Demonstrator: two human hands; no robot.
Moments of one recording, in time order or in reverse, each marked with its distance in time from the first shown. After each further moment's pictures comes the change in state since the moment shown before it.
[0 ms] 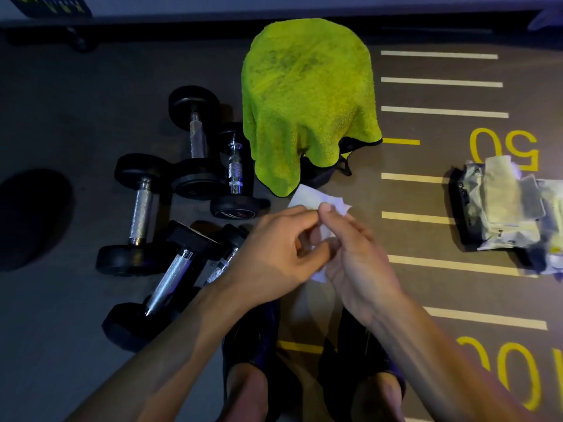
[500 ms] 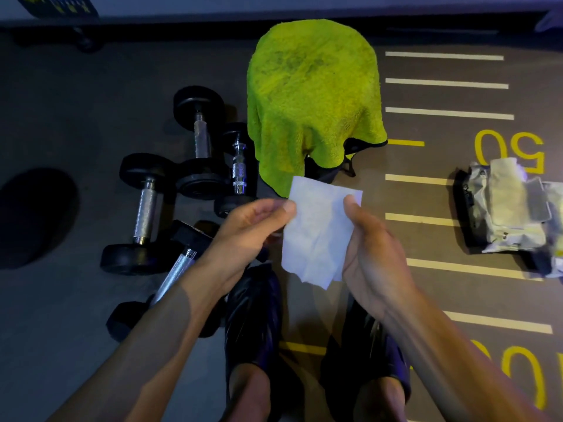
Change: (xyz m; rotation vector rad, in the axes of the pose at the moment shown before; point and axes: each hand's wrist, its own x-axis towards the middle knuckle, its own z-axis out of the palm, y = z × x) left_hand 0.002 -0.038 -0.015 -0.771 0.160 -0.499; right_hand 0.004 -0.012 -0.006 -0.004 0.021 0.047
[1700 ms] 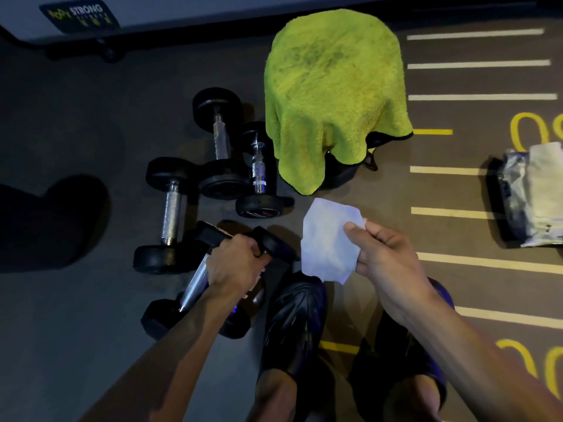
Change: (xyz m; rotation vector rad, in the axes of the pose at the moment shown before) left_hand 0.013 -0.059 -0.054 1.255 0.328 -0.303; right_hand 0.011 0.033 -0.016 -0.338 0.046 -0.035
